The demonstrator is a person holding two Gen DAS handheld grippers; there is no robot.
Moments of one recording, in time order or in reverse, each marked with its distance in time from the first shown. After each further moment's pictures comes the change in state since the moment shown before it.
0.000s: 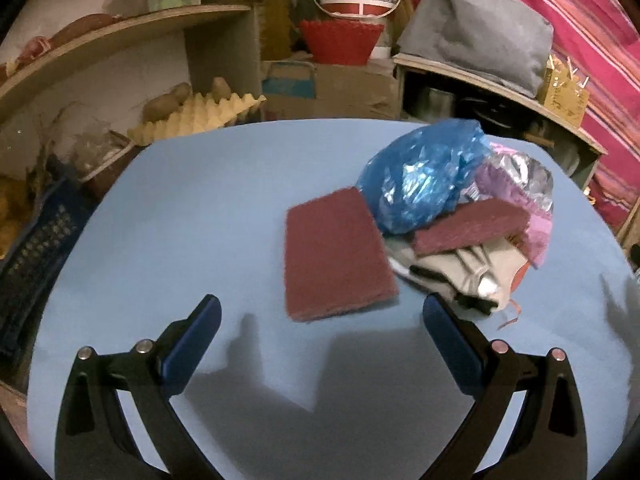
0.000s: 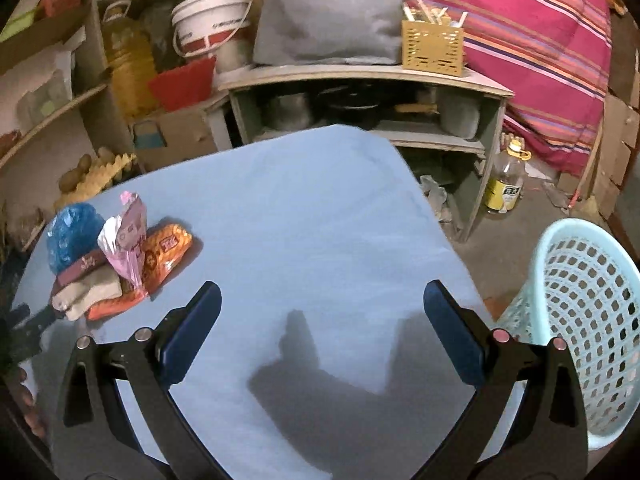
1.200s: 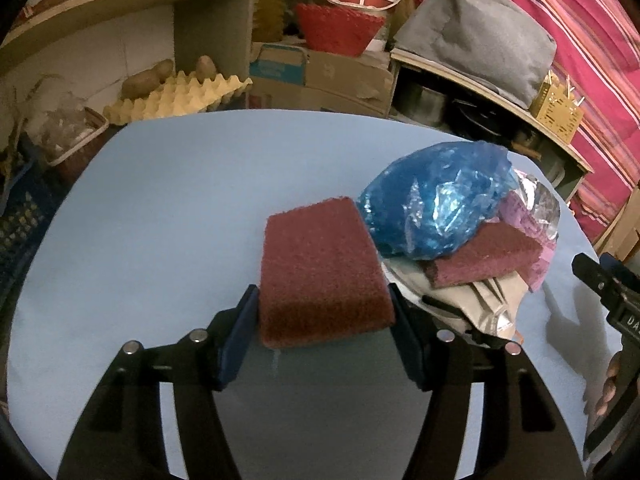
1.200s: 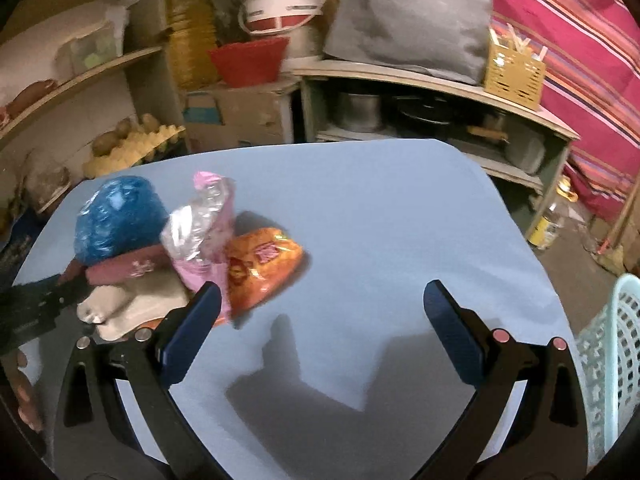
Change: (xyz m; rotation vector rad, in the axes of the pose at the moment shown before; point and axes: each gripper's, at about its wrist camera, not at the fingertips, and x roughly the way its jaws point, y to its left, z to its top) left arm 0.018 0.025 0.014 -0.059 0.055 -0.110; right arm 0.034 0.093 0.011 -0.159 -0.004 0.101
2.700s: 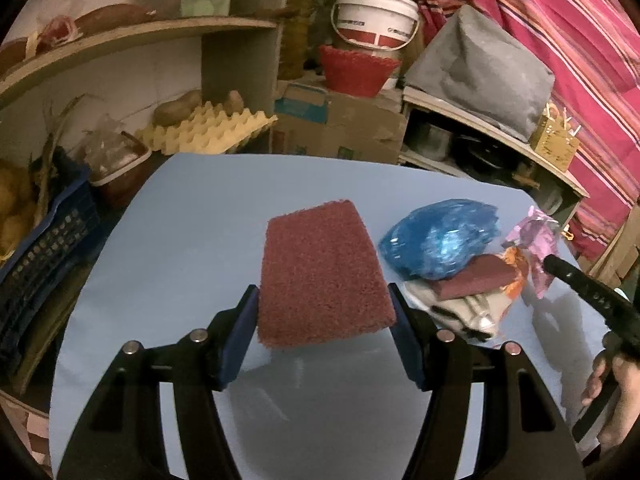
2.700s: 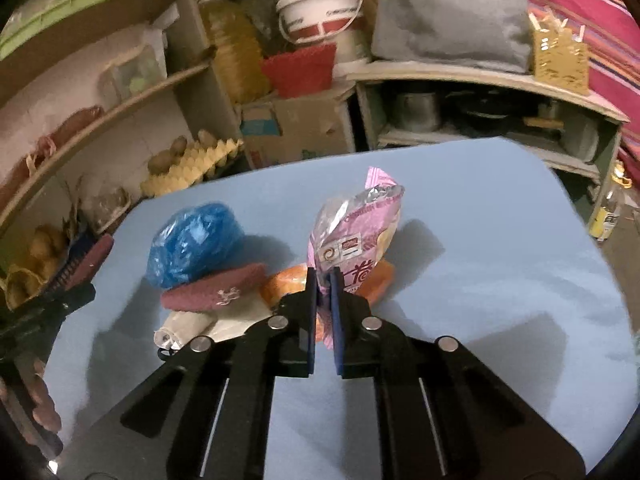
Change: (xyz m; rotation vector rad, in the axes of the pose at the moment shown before) left arm -0.062 0.028 0.009 -0.021 -0.105 0.010; right arm -0.008 0.007 0.015 0.076 -0.029 0.225
